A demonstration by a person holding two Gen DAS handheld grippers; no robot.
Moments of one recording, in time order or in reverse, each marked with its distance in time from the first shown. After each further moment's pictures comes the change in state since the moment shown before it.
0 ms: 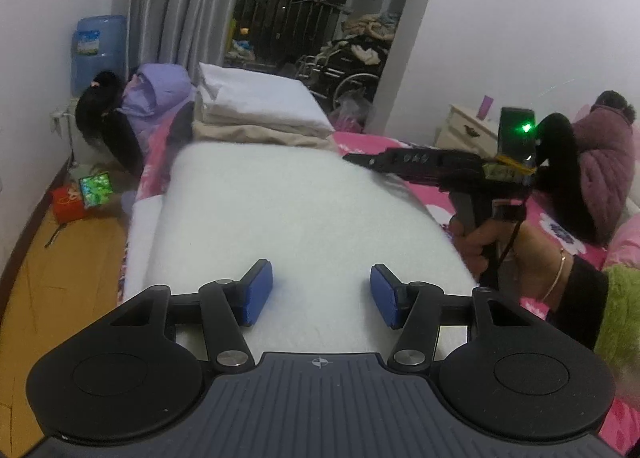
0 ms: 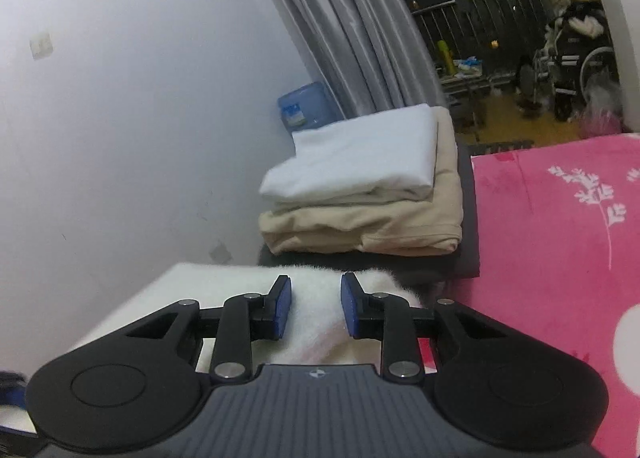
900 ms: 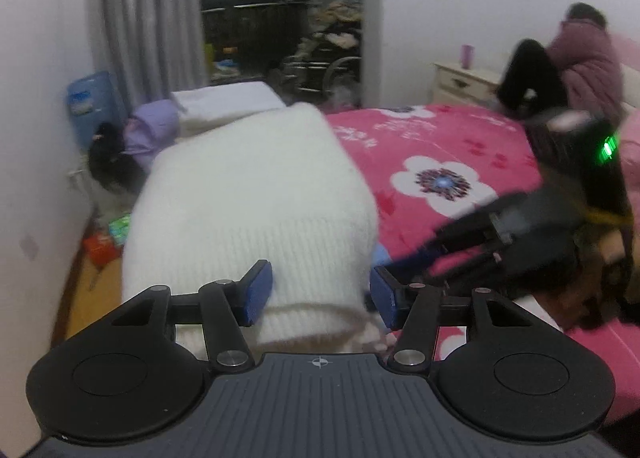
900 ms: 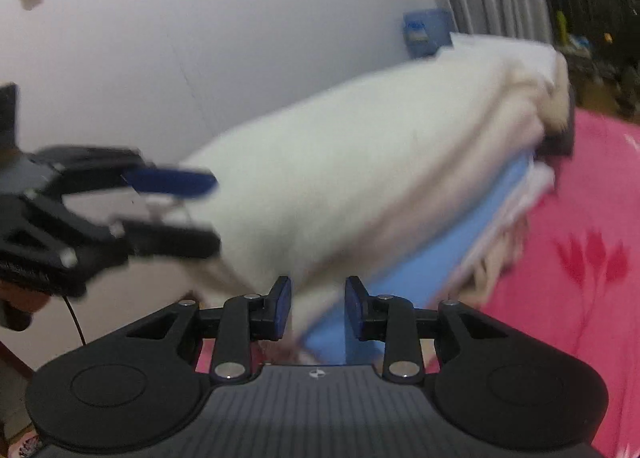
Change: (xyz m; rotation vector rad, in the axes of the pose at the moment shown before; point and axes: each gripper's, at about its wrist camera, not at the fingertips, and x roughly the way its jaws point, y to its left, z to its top) left arm -0.075 -0.075 -0.057 0.187 -0.008 0.101; right arm -0.132 0.094 -0.135 -0.289 0.292 0.190
